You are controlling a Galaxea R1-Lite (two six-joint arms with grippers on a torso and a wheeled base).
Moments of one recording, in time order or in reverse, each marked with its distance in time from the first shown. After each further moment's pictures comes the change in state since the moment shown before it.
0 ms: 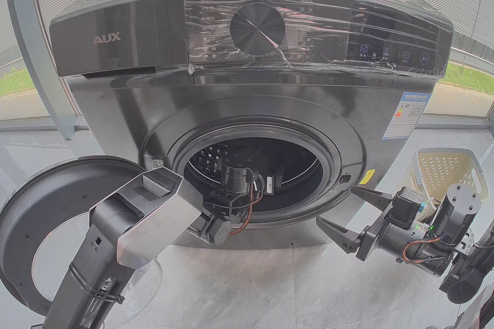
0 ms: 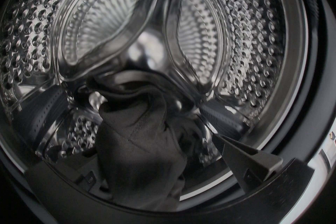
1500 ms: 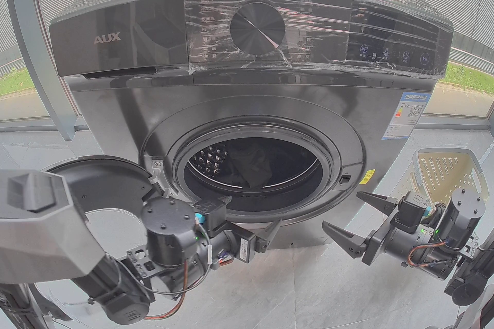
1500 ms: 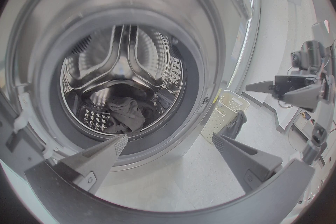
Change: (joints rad) left arm -0.205 -0.663 1.092 -0.406 -0.029 0.033; right arm -0.002 -0.026 0.043 0.003 -0.012 0.003
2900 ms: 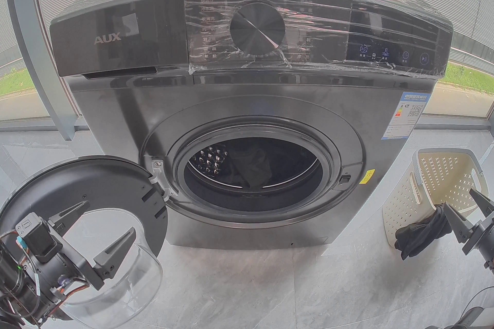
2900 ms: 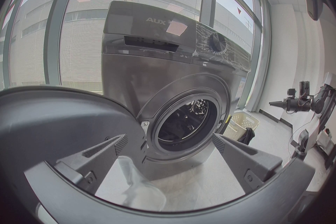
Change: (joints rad) left arm 0.202 -0.904 0.477 0.295 0.028 0.053; right arm -0.473 -0.868 0.098 0.697 -0.036 -0.007
